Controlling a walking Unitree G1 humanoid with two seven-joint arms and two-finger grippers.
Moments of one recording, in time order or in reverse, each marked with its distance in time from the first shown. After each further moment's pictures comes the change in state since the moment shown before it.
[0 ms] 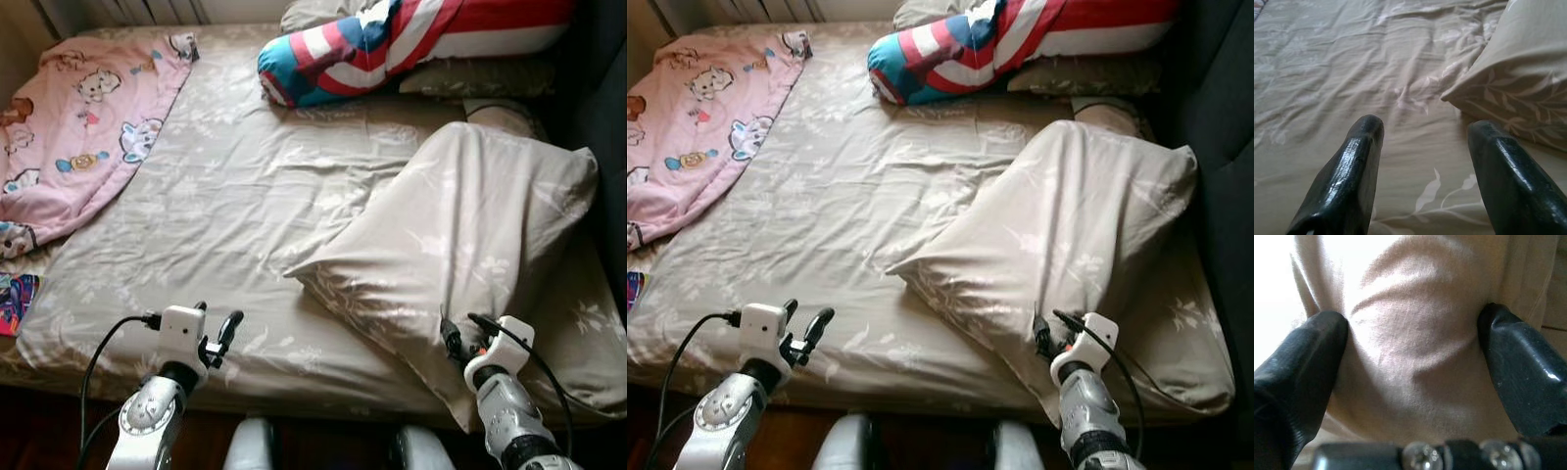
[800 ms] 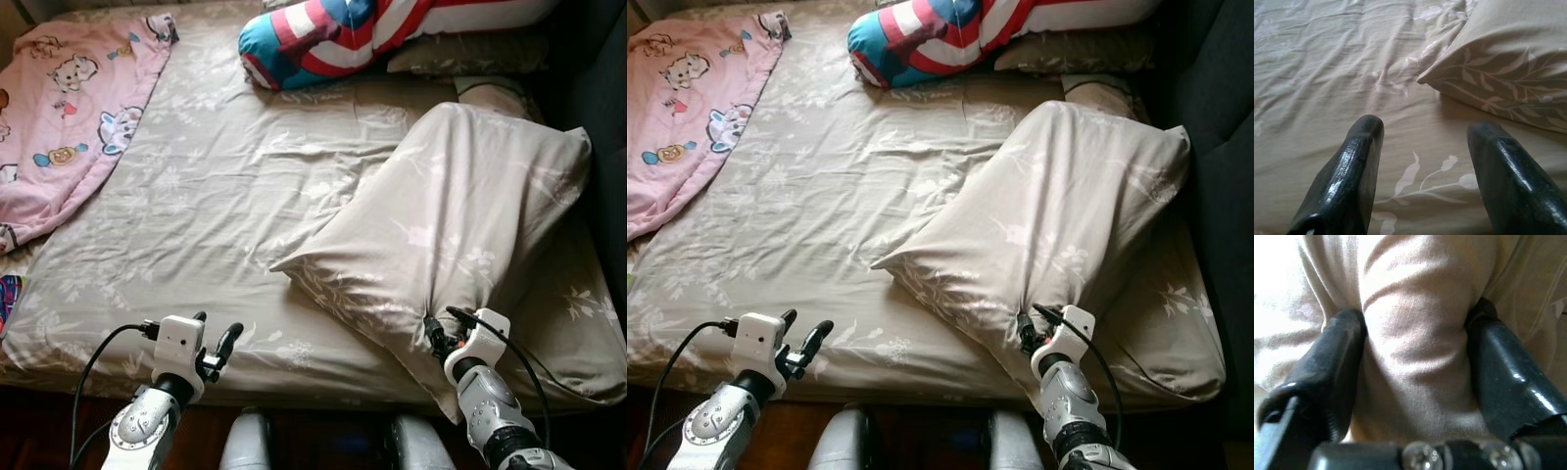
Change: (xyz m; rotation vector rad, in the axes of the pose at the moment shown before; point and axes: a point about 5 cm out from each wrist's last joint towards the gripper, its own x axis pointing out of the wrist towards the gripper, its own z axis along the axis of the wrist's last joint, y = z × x) left arm -0.015 -0.004 0.002 0.016 0.036 -0.030; right arm 0.002 0.025 -0.010 0.001 0.018 0.058
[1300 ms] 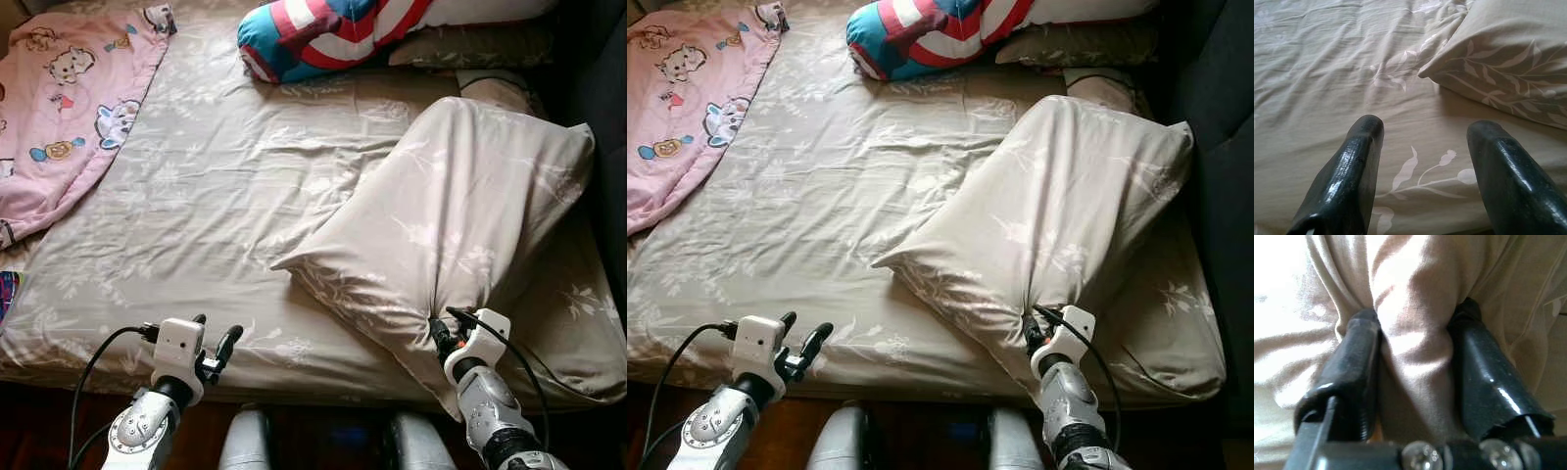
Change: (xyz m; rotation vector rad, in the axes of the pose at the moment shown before) left arm -0.001 0.000 -0.001 -0.001 0.005 0.000; right arm 0.000 0.002 -0.001 -0.005 -0.012 0.006
